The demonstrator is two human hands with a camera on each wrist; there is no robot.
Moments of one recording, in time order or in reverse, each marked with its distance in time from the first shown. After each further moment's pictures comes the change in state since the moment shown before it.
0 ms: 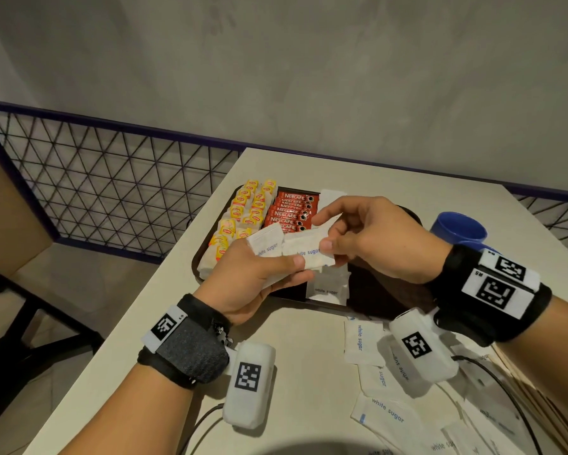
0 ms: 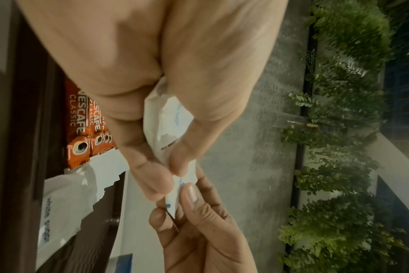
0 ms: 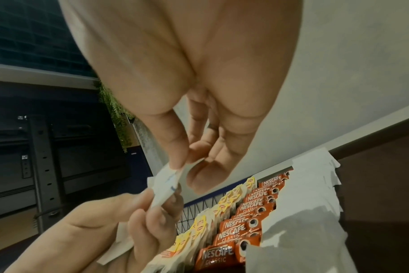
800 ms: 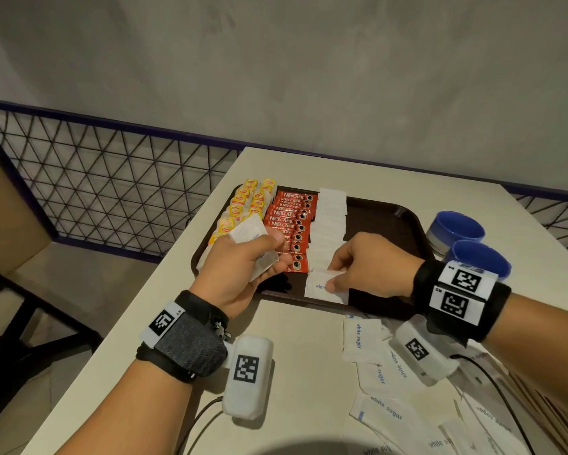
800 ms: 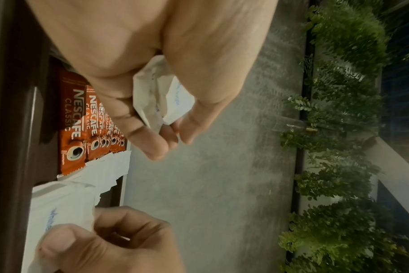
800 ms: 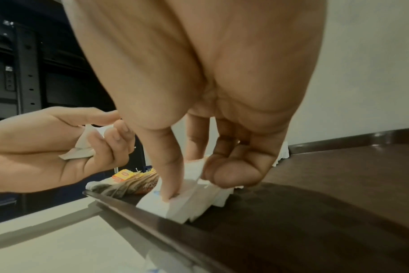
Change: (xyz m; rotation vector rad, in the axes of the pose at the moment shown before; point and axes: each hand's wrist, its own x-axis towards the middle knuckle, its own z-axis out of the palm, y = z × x) left_hand 0.003 0.006 -0.002 -0.010 0.311 0.038; right_hand 0.018 0.053 0.008 -0.616 -0.105 0.206
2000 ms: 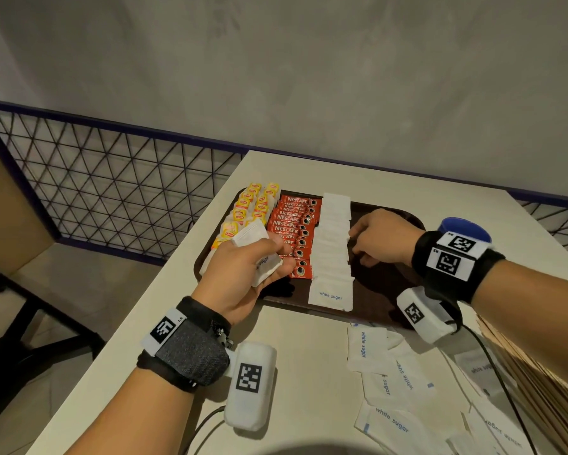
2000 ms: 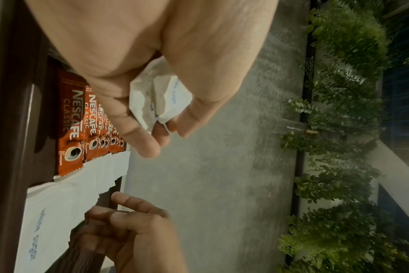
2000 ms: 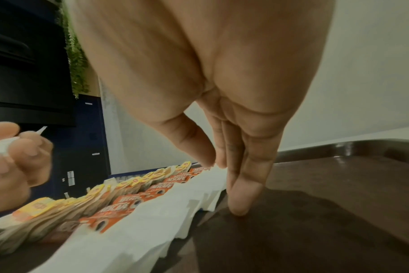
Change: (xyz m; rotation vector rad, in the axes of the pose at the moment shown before) left_hand 0.008 -0.003 -0.006 -0.055 0.019 -0.026; right_hand 0.052 0.023 -0.029 0.128 0.122 0.170
